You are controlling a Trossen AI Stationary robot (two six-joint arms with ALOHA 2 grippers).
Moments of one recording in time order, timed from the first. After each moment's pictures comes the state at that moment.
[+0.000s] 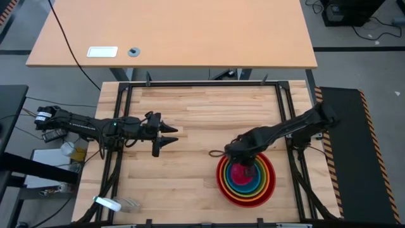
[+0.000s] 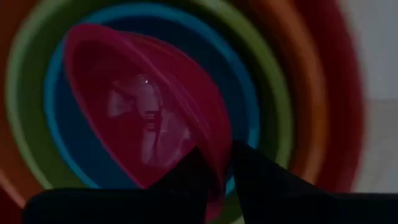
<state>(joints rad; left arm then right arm) -0.12 0.85 0.48 0.19 -0.15 -0.34 0.28 1.63 1.27 -1.11 -0.15 0.25</state>
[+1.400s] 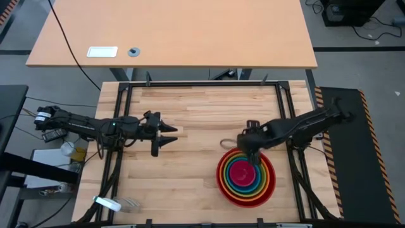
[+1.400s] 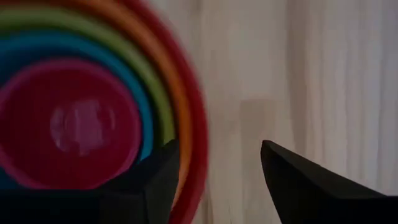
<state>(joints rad) -0.13 0.84 0.48 0.20 -0.15 -0.33 0.28 1.41 1.19 -1.12 0.21 0.29</state>
